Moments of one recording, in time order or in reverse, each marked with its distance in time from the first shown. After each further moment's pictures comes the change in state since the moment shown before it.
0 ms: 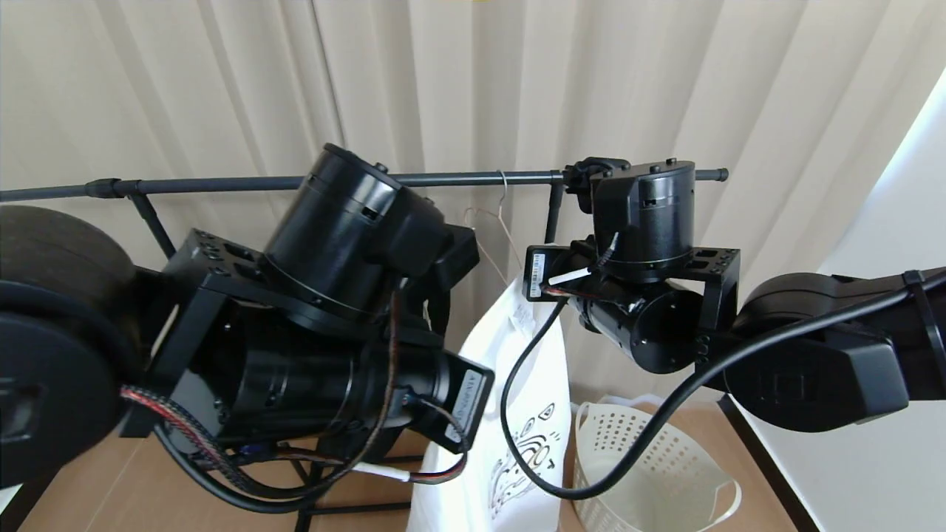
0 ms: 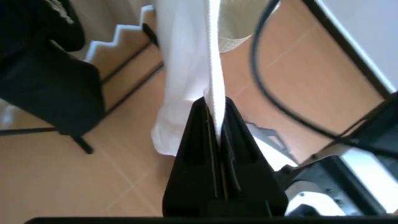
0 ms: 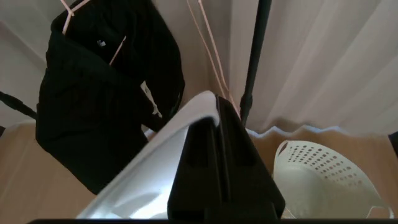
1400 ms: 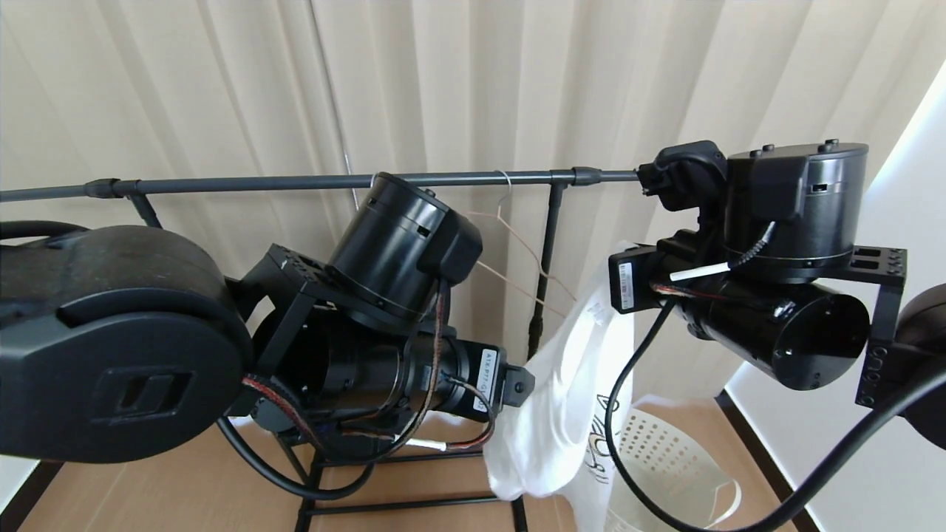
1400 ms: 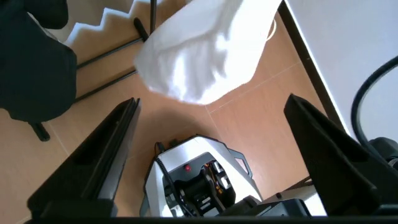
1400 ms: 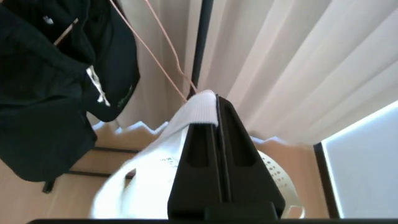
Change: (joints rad) left arm 0.033 0.077 -0.012 -0.041 0.042 -0.134; right arm -0.079 -0.225 0.211 0.012 -0.002 -0.287
